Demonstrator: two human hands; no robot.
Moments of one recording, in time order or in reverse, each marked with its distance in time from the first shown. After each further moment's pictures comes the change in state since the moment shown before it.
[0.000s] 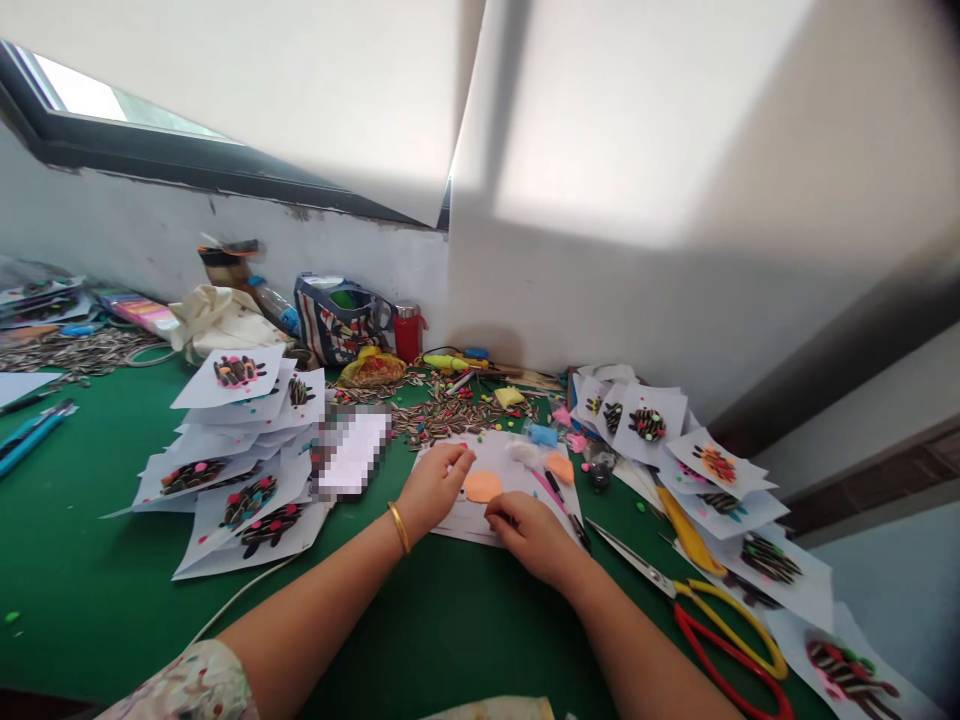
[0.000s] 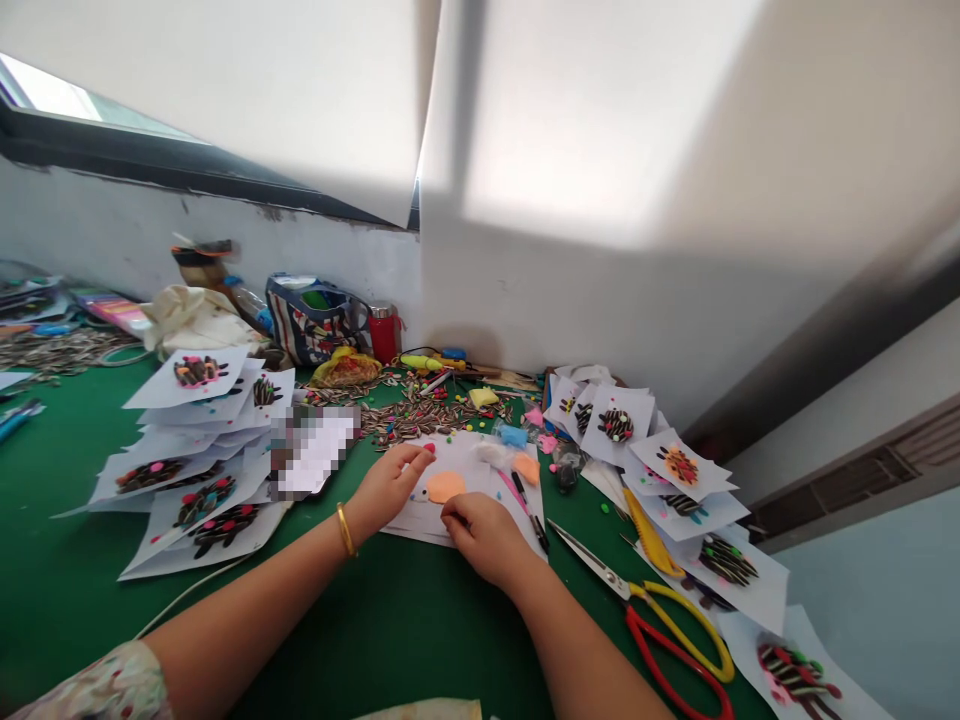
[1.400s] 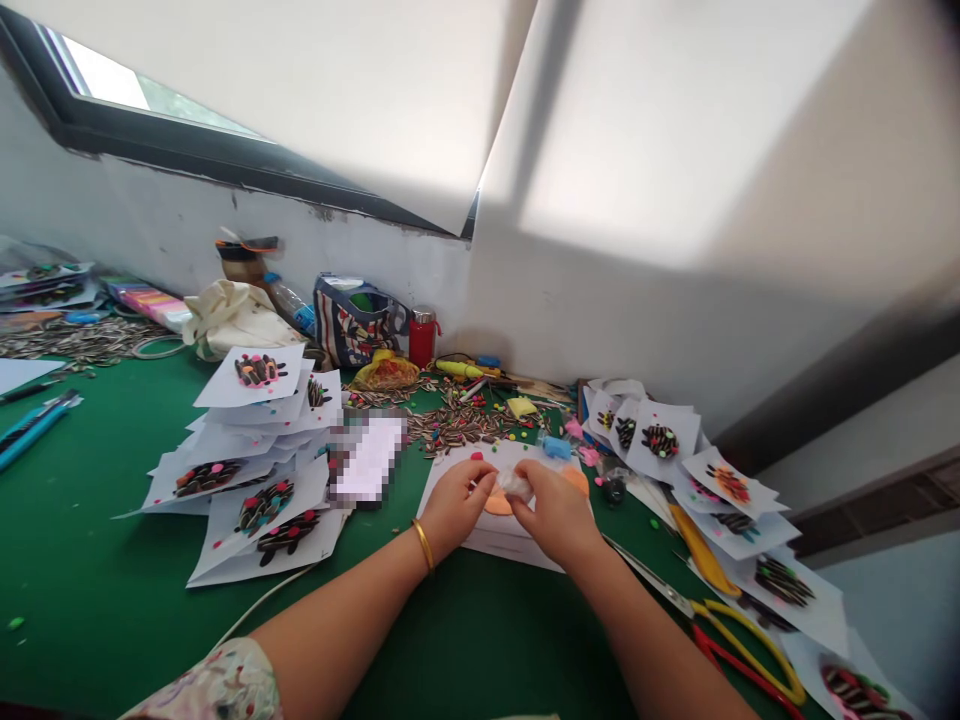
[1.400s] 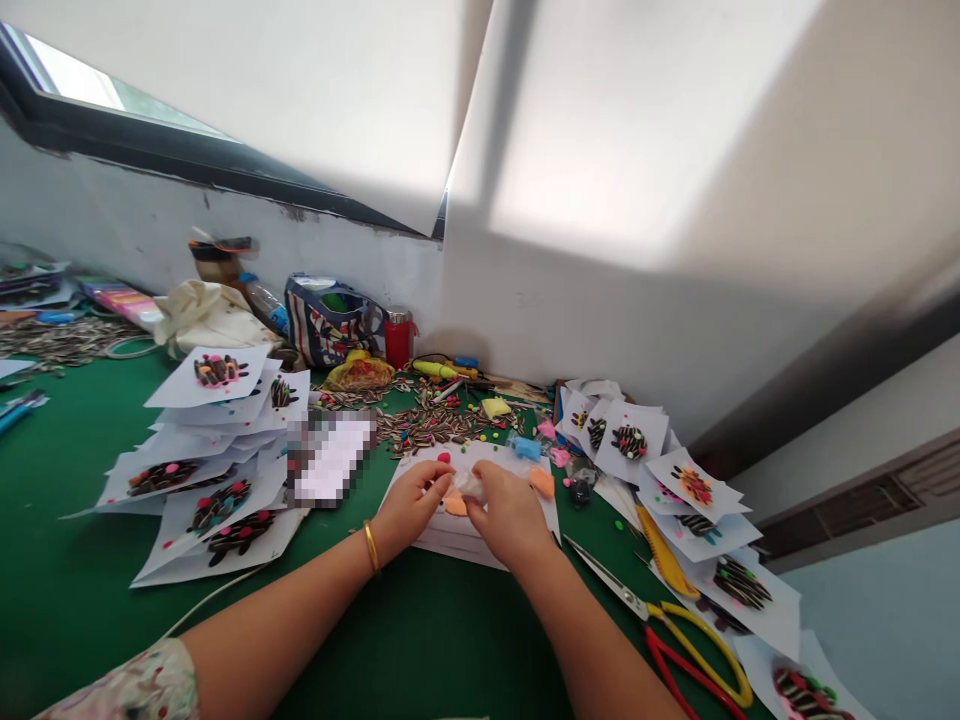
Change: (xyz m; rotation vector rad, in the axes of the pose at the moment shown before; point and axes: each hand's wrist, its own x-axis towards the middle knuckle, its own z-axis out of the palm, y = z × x) left_hand -0.012 -0.011 0.010 -0.213 0.032 0.027; right_hand 0.032 -0.020 -0.017 -0.349 0.202 0.122
